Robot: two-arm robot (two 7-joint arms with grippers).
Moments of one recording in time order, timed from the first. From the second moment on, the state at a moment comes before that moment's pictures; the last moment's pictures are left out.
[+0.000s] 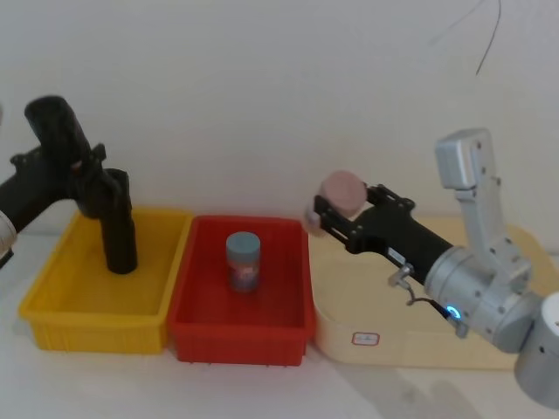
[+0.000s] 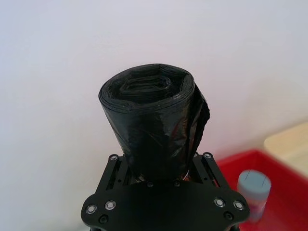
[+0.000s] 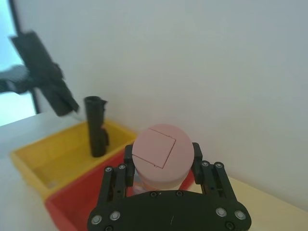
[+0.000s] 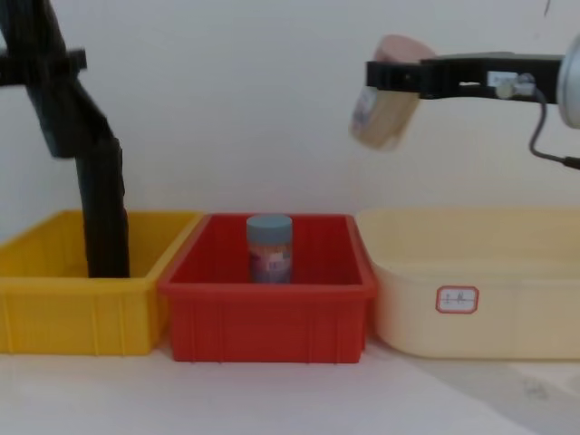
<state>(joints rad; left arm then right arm) -0.50 0.40 0.15 -1.39 -0.40 0.08 -0.37 0.42 0.32 -0.36 -1.64 0.37 0.26 0.30</state>
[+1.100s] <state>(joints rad) -0.65 0.43 0.20 -1.25 -0.63 0.00 -0.82 0.40 0.31 -0.31 -1.51 0.23 0.41 0.05</state>
